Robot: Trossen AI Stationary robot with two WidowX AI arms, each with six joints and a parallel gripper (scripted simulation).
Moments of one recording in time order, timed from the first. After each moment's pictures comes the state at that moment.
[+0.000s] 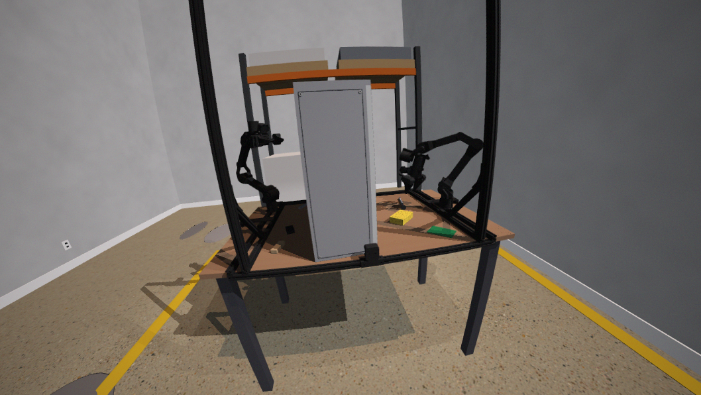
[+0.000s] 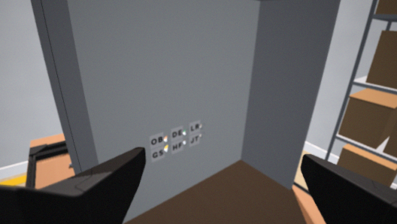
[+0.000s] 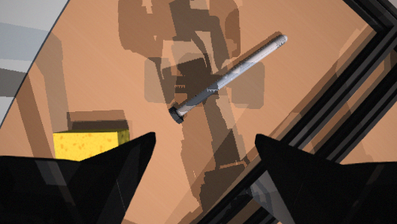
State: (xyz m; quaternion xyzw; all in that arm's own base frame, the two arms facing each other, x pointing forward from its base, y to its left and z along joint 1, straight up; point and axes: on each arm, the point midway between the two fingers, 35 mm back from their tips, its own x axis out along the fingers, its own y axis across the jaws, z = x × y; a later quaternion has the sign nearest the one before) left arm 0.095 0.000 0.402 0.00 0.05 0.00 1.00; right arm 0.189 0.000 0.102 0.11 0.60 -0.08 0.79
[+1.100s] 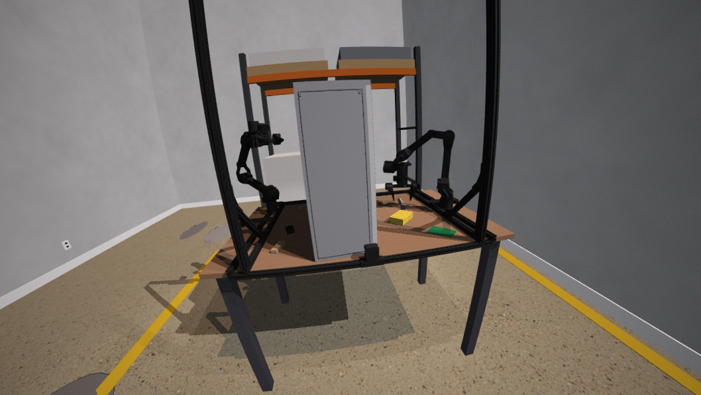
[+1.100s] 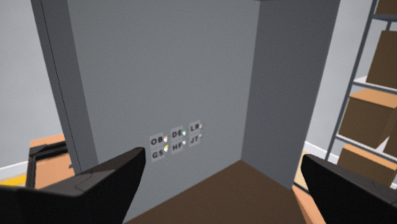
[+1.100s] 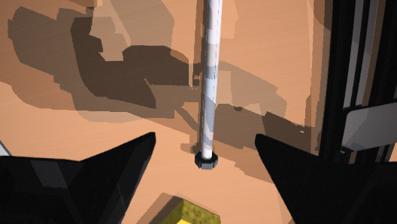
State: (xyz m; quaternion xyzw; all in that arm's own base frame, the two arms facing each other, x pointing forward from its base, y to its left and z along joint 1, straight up) left arm 0.095 0.000 0.402 0.00 0.05 0.00 1.00; right arm 0.241 0.002 0.052 0.40 0.58 -0.40 0.59
